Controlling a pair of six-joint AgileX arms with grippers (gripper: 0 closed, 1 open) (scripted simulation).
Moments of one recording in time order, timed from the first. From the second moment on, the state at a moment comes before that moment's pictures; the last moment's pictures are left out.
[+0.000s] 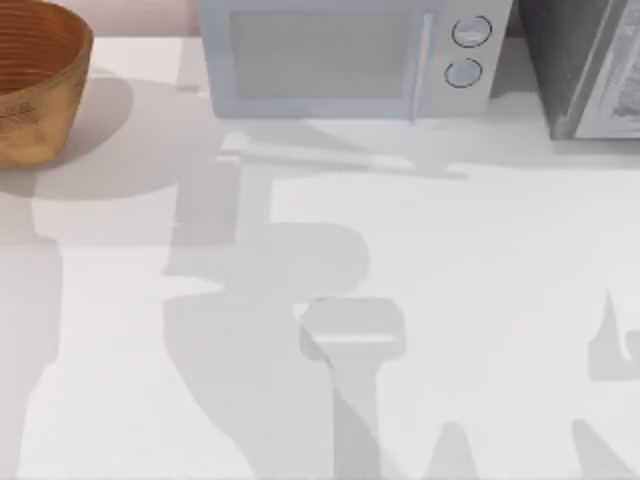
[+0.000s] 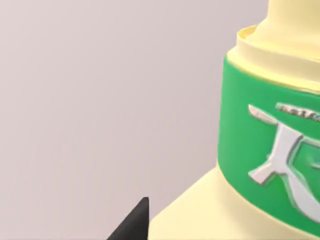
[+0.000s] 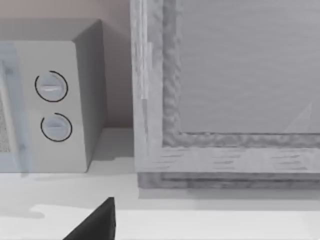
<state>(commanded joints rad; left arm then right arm) 0.21 1.90 1.38 0.53 0.24 0.01 0.00 0.00 0.00 0.00 0.00 0.00</state>
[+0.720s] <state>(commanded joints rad) 0.19 1.68 1.21 0.44 0.21 0.00 0.00 0.00 0.00 0.00 0.00 0.00</state>
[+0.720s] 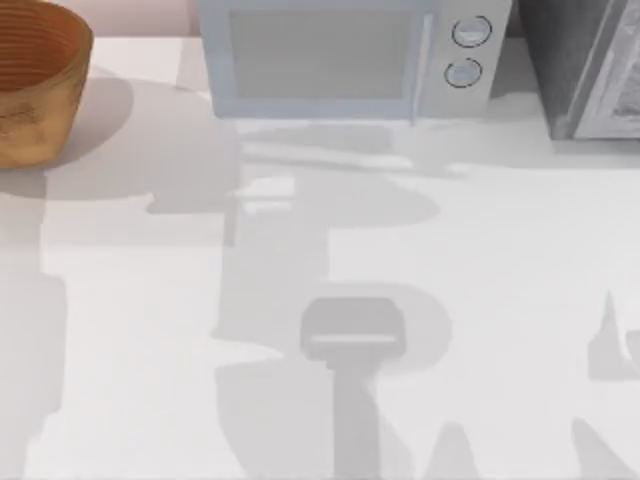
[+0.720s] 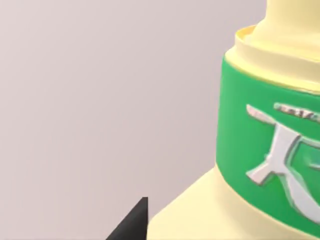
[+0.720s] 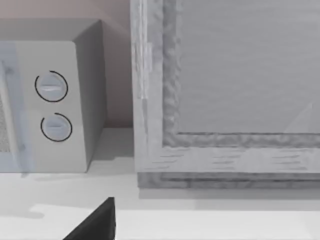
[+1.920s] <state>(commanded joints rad) 0.00 0.01 0.01 0.00 0.00 0.00 0.00 0.00 0.00 0.00 0.00 0.00</state>
